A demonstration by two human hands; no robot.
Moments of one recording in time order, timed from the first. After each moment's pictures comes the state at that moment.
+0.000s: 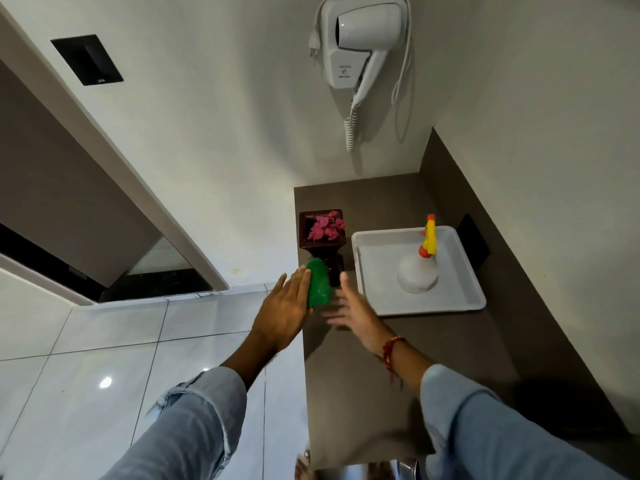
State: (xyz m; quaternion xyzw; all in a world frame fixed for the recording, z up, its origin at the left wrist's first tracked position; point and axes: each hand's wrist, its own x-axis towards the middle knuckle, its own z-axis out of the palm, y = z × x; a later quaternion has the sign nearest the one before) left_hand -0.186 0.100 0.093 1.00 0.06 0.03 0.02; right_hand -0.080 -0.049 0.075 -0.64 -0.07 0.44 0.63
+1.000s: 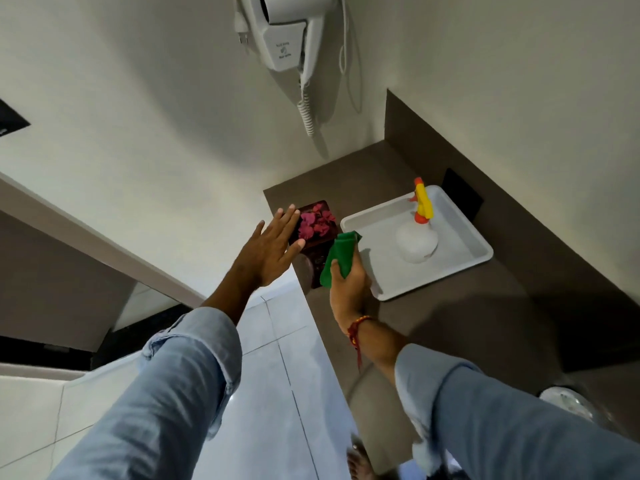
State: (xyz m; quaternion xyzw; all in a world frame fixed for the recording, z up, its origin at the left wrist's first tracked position) left_hand -0.076 0.213 0.126 0.99 -0.01 -0.06 0.08; right_hand -0.088 0.044 0.073 -0.76 0.09 -0.01 0.64
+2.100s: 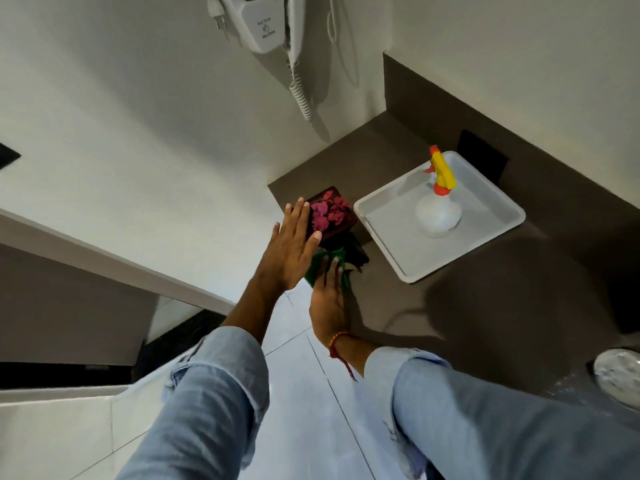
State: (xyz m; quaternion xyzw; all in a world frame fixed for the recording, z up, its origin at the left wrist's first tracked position) left_hand -0.070 0.215 0.106 0.99 0.01 -0.06 0.16; right_hand -0.134 0.127 0.005 -0.96 -0.08 0.01 0.25
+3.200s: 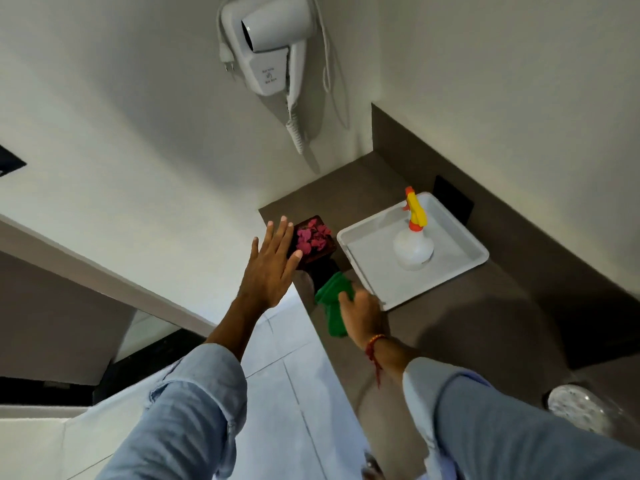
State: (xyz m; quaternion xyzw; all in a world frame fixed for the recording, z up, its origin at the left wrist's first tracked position) left_hand -0.080 0.202 0.127 0.99 0.01 0.03 0.13; right_hand -0.091 0.011 0.057 -0.86 0.05 0.12 0.50
